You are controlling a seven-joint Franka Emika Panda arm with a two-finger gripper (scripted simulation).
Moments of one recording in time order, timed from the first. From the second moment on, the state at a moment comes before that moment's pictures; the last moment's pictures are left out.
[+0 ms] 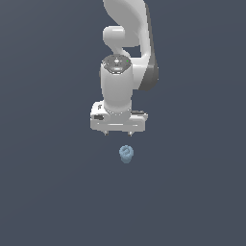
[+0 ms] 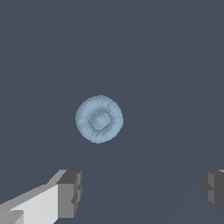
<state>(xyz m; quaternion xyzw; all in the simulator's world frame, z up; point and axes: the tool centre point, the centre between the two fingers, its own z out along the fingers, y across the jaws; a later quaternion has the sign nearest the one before) 0.018 -0.019 0.178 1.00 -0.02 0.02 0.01</state>
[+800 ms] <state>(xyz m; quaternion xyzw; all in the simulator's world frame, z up) 0.010 0.006 0.173 1.00 0.02 0.01 0.00</state>
